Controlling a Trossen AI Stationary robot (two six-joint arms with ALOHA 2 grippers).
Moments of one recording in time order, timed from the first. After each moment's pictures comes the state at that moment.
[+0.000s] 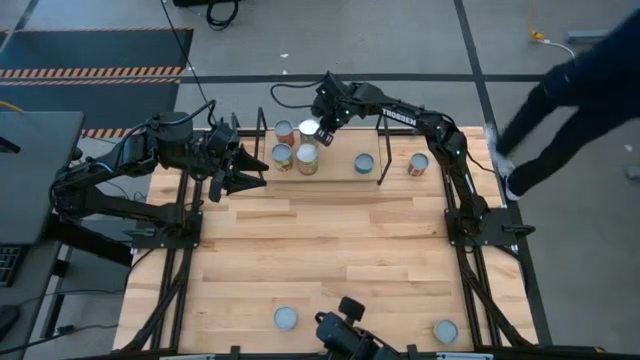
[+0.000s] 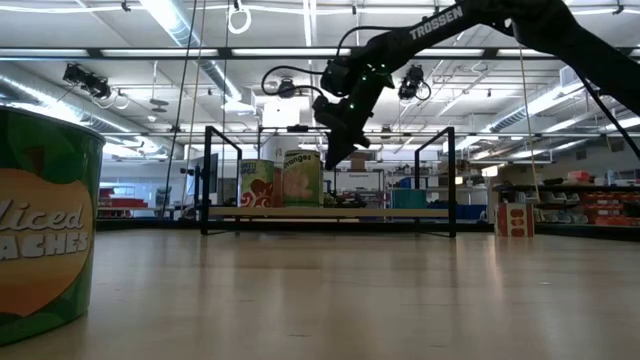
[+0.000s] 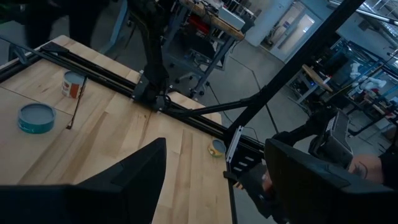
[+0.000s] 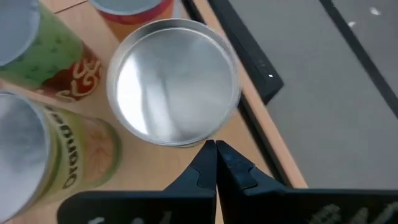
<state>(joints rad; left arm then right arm) 0.18 1.00 1.33 -0.54 0.29 -0.49 -0.61 2.17 2.04 -0.85 -0.09 -0.13</state>
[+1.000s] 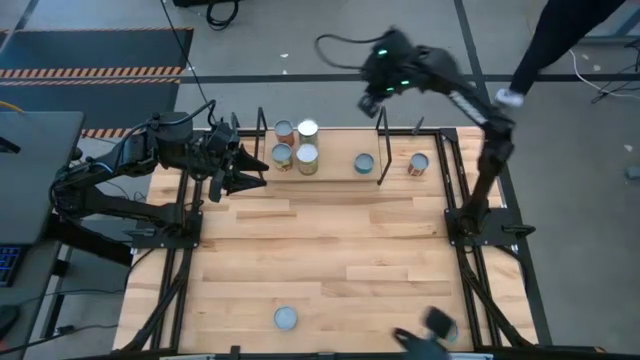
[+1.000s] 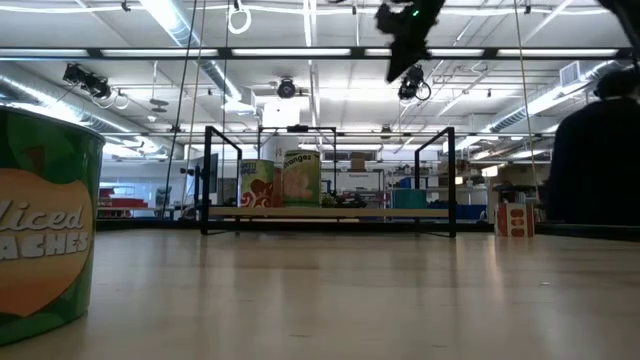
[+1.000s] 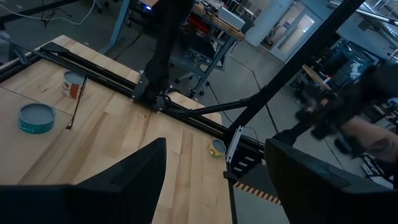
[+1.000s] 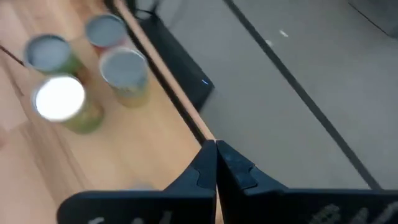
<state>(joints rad) 0.18 1.00 1.33 -0.54 0.29 -0.49 -0.69 1.77 2.15 -1.24 0.06 -0.15</state>
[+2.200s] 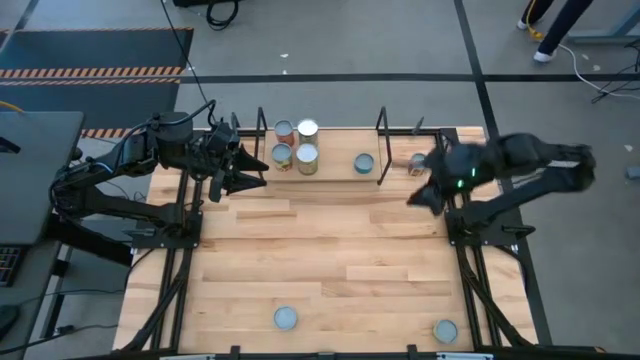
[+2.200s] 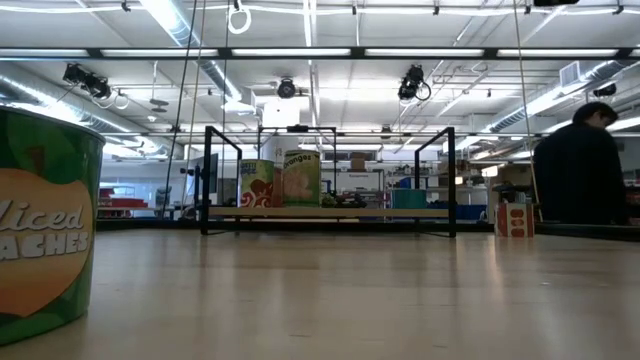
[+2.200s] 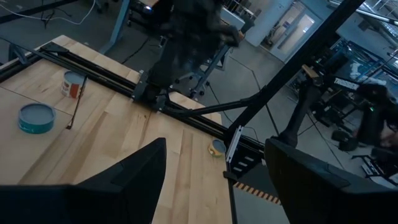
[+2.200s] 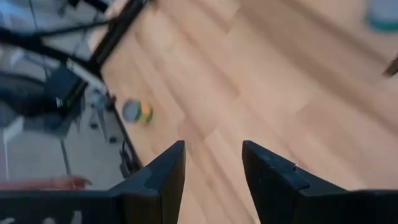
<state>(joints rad) 0.18 1.00 1.33 -0.54 0.29 -0.49 0.16 0.98 1.35 -1.16 0.04 0.94</state>
